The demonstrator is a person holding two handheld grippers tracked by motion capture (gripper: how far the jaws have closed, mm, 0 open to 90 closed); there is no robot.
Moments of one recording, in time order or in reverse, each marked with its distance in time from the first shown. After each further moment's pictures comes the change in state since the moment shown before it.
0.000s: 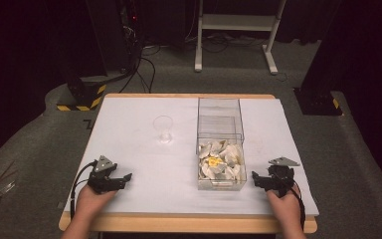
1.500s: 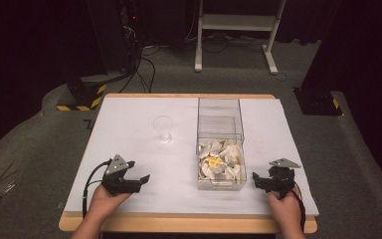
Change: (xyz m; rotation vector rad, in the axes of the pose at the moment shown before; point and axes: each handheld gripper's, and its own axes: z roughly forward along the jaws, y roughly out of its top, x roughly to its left) left arm -0.053 0.034 -0.007 -0.111 -0.154 0.072; right arm -0.001 -0.004 -0.002 -0.009 0.002 -0.006
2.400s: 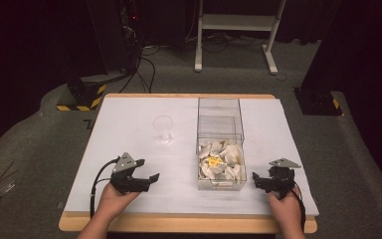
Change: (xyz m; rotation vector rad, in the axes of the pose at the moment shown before) left arm -0.018 0.018 0.006 -0.051 -0.072 -0.013; right arm 0.000 0.000 0.000 -0.001 0.000 0.000
